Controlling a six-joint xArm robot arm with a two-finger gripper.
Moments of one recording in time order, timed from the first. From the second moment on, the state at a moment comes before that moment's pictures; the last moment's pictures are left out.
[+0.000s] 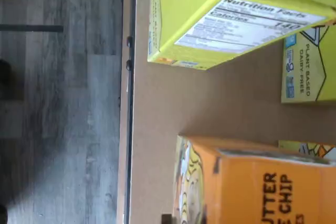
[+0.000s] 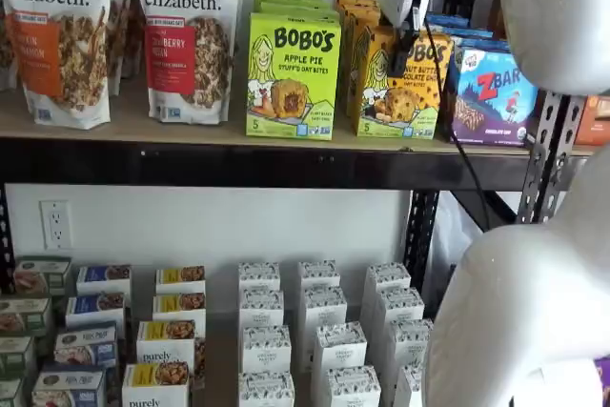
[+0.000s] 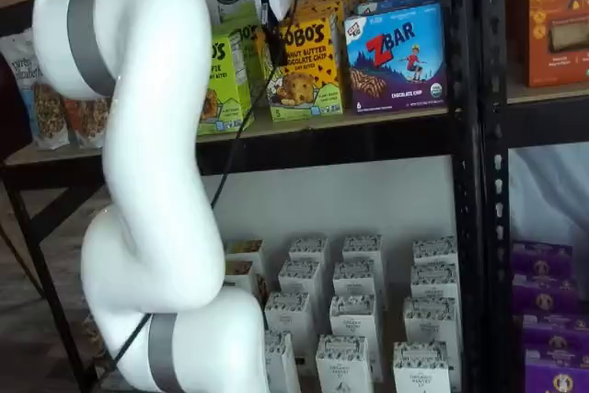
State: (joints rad) arm 0.01 -0.17 -1.51 0.05 1.52 -1.55
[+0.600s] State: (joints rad) arm 0.00 -0.18 -1.50 0.06 1.49 -1.56
